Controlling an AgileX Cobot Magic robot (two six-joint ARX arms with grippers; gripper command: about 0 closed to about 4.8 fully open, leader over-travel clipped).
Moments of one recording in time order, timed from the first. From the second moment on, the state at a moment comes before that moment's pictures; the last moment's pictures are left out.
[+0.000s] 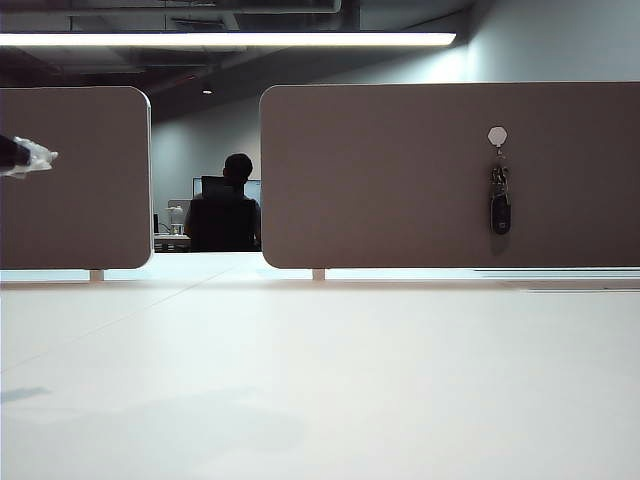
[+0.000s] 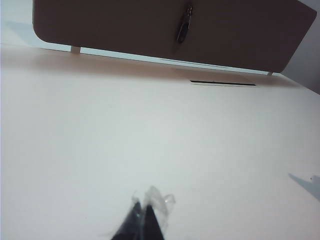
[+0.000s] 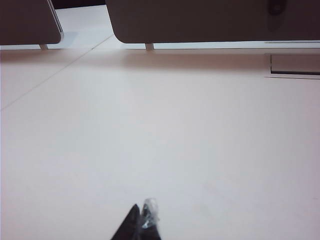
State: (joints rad) left arm -0.56 0.00 0.00 -0.05 0.06 -0.26; right arm 0.14 0.01 0.09 -0.23 -0.24 0.10
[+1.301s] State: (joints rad) left arm 0.07 0.01 0.01 -0.10 0.15 -0.27; right arm 0.13 0.00 0.01 -0.09 -0.07 0.07
